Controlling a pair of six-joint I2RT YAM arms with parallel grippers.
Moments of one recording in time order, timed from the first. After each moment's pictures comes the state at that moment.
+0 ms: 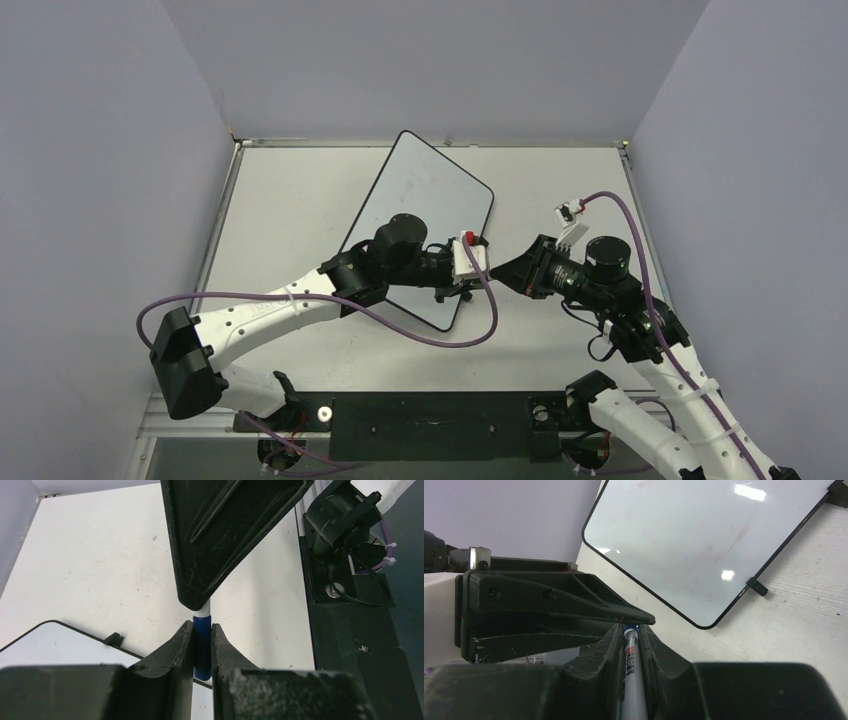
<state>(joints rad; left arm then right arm) -1.01 1.37 1.14 -0.10 0.45 0.30 0.48 0.70 0.90 -0.56 -0.37 0.72</state>
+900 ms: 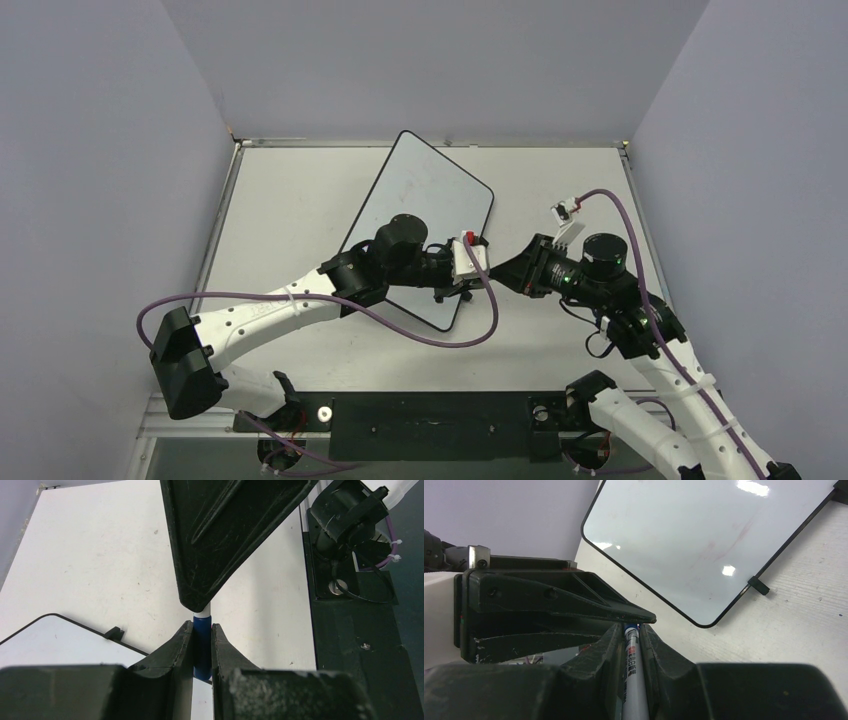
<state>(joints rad) -1.01 1.37 1.14 -0.11 0.43 0.30 0.48 0.72 0.90 -0.55 -0.40 0.71</state>
